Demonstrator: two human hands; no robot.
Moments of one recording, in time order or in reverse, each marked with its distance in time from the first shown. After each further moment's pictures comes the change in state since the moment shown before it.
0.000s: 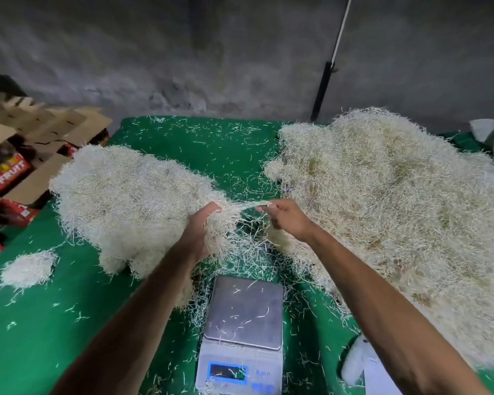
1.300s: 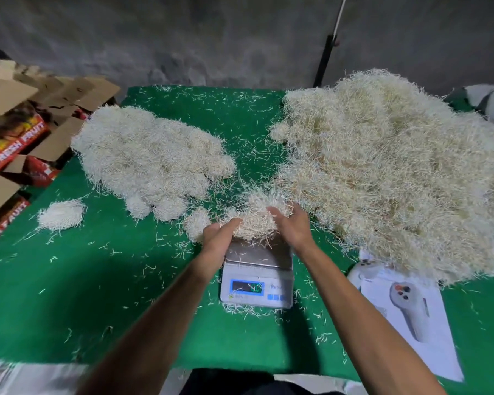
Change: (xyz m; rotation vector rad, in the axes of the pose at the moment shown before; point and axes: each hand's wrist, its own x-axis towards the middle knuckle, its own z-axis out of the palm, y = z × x) left_hand -0.103 -0.130 -0.012 0.077 0.246 -0.308; right_hand -0.149 0.052 0.122 0.024 0.359 0.230
